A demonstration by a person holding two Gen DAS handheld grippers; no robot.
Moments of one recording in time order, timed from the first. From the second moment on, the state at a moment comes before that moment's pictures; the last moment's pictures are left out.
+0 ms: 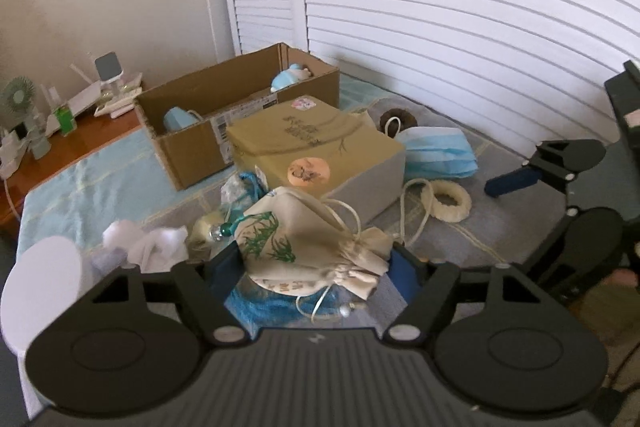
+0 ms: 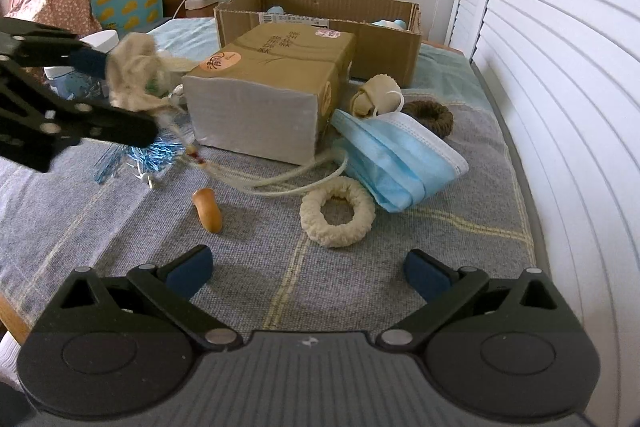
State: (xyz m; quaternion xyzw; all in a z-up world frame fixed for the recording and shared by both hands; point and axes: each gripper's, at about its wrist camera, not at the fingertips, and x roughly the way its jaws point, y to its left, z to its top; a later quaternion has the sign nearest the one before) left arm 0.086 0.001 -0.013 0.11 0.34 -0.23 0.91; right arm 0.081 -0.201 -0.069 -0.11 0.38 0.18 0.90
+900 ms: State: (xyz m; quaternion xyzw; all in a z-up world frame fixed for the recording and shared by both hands) left arm 0.064 0.024 -0.006 0.07 0.36 -0.18 0.91; right arm 0.100 -0.193 -0.066 -0.10 0.37 0.16 0.91
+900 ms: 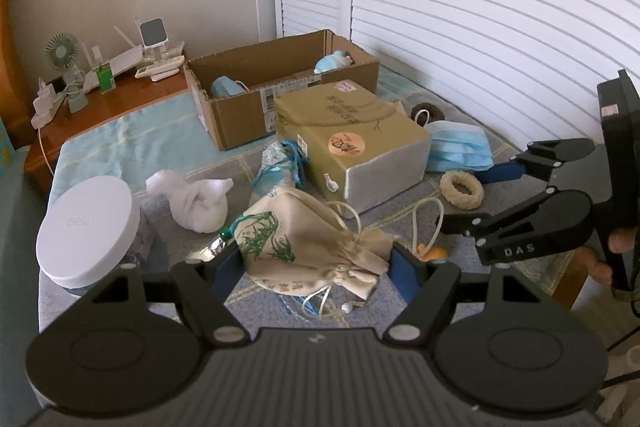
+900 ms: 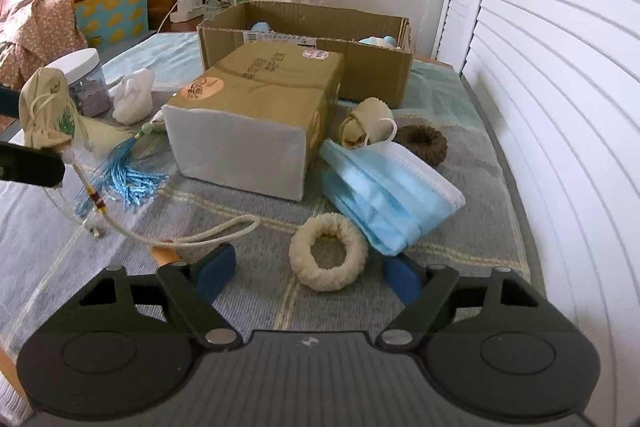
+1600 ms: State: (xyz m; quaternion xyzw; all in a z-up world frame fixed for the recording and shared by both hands) left arm 0.059 0.020 0.007 0.09 0.37 -0.20 0.90; right arm 0.075 -0.205 -0.039 -0.08 0.37 0.17 0.91
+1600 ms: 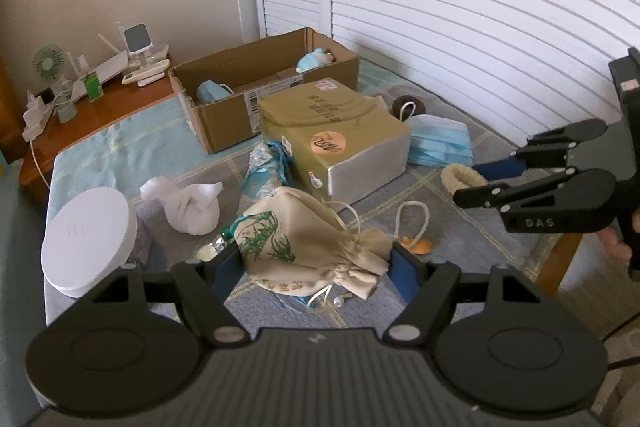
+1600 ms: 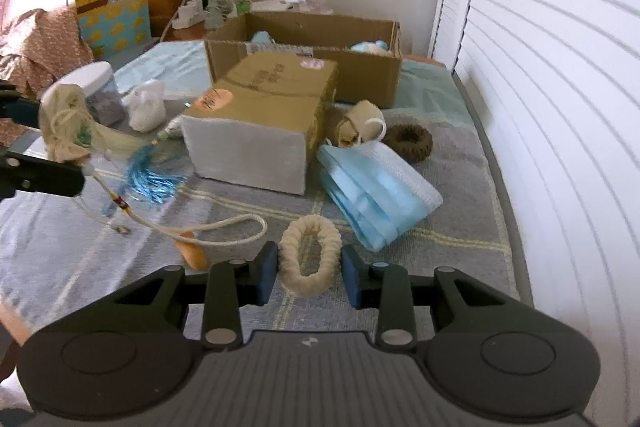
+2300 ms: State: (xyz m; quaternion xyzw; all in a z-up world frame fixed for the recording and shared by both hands) left arm 0.140 0.004 0.080 0.11 0.42 -0.23 0.87; right arm 0.074 -0.203 0.016 -0.07 0.31 0.20 0.93
